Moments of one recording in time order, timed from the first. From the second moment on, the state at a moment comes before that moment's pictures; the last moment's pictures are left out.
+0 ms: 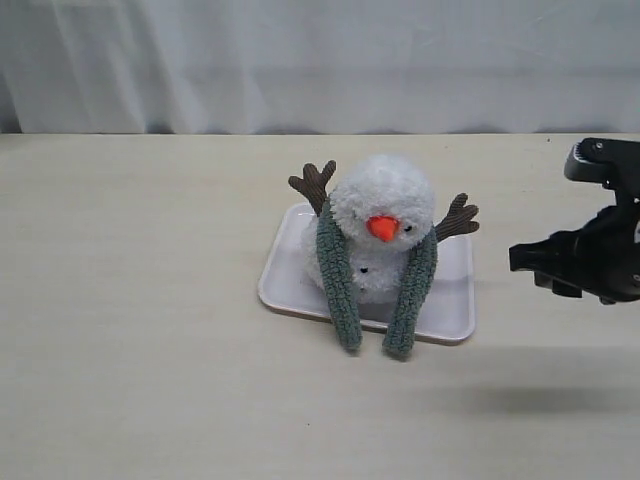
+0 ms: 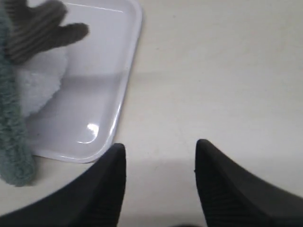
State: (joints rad) left arm -0.01 0.00 0.00 -0.04 0.30 0.08; right arm 0.15 1.37 -0.70 -0.14 0.42 0.32
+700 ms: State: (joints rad) left arm -0.01 0.00 0.00 -0.04 0.30 0.08; right arm 0.10 1.79 -0.84 0.59 0.28 -0.37
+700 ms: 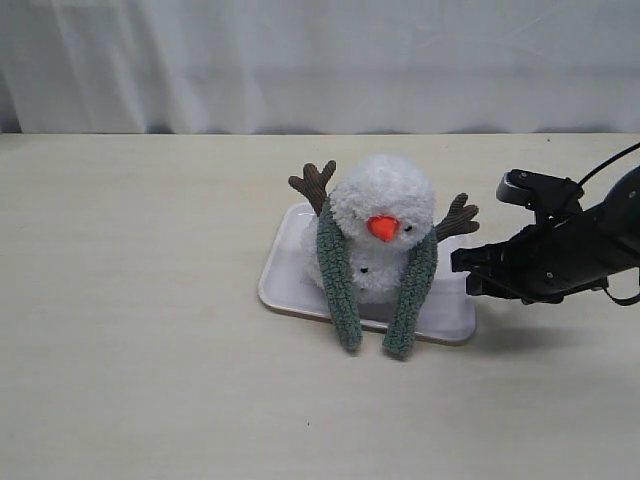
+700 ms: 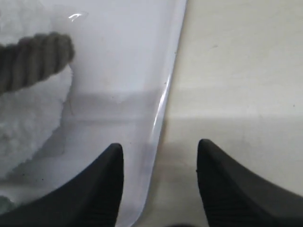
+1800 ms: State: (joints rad) left arm -0.01 0.00 0.00 -0.04 0.30 0.08; right arm 0.10 1.93 -0.92 0.63 0.29 -0.55
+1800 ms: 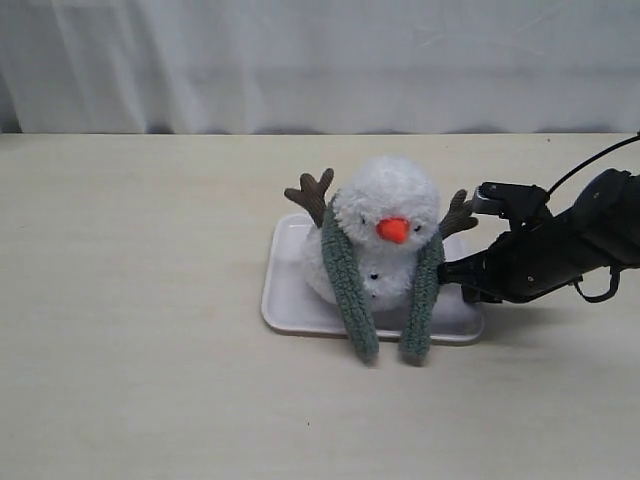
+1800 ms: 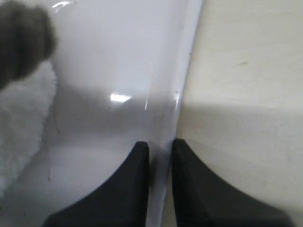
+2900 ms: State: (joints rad) left arm -0.01 0.00 0.00 -0.04 0.30 0.08; right arm 0.13 1.90 -0.92 0.82 0.34 -0.66
